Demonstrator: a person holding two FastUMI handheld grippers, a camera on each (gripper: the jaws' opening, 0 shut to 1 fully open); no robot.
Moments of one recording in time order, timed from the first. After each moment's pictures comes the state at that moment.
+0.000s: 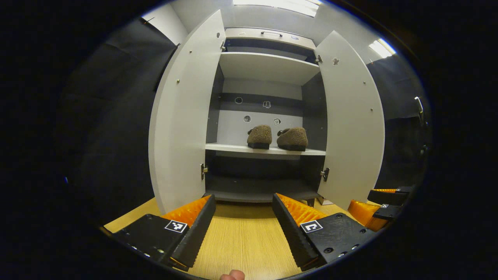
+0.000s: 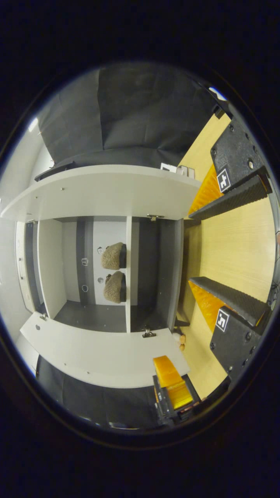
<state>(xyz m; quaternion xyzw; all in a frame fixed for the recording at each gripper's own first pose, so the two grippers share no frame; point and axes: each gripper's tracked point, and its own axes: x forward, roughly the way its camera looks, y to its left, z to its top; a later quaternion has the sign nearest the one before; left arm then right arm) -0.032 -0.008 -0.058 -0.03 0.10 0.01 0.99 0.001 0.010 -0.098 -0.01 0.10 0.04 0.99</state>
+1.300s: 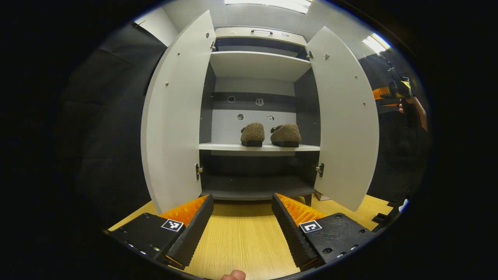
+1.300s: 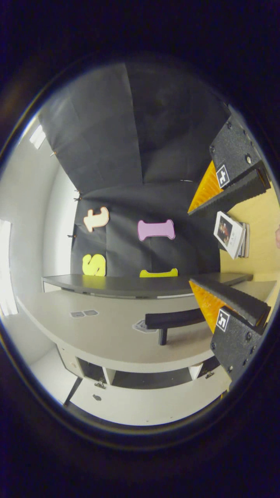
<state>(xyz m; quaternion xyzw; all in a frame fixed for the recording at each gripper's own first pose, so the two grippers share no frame) -0.032 -0.017 -0.052 0.00 0.10 0.00 1.00 0.111 -0.190 0.165 0.01 -0.01 -0.03 1.00</state>
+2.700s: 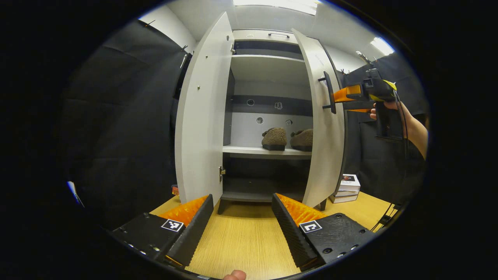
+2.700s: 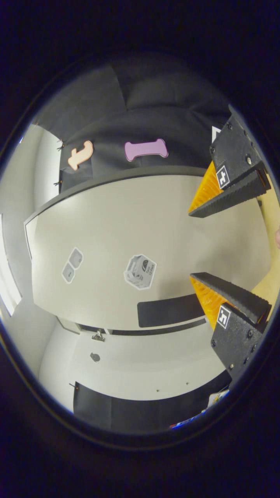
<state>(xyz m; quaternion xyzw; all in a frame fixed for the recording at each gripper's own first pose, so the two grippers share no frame) -0.046 0.030 -0.040 -0.01 0.09 0.04 0.99 0.180 0.027 0.142 0.06 0.00 0.18 0.98</state>
